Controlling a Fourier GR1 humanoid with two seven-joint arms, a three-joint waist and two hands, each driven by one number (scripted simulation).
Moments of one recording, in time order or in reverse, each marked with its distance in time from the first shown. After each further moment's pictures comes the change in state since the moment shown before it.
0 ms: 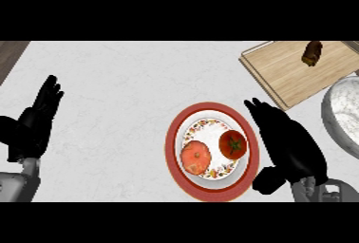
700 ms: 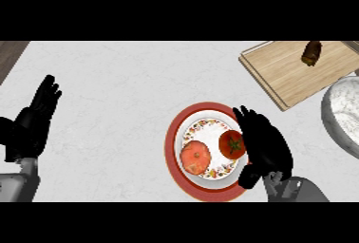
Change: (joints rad) left arm 0.008 -0.061 0.085 -0.006 -0.069 -0.077 0.012; right arm 0.063 0.141 0.026 0.195 0.226 -0.061 -0.120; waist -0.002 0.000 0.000
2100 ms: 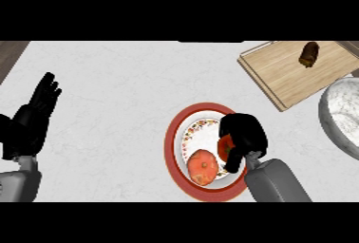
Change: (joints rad) left arm -0.016 -0.107 0.128 -0.027 -0.115 -0.130 0.055; right arm -0.061 0.182 -0.144 0.351 0.164 -0.119 -0.317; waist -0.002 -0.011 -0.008
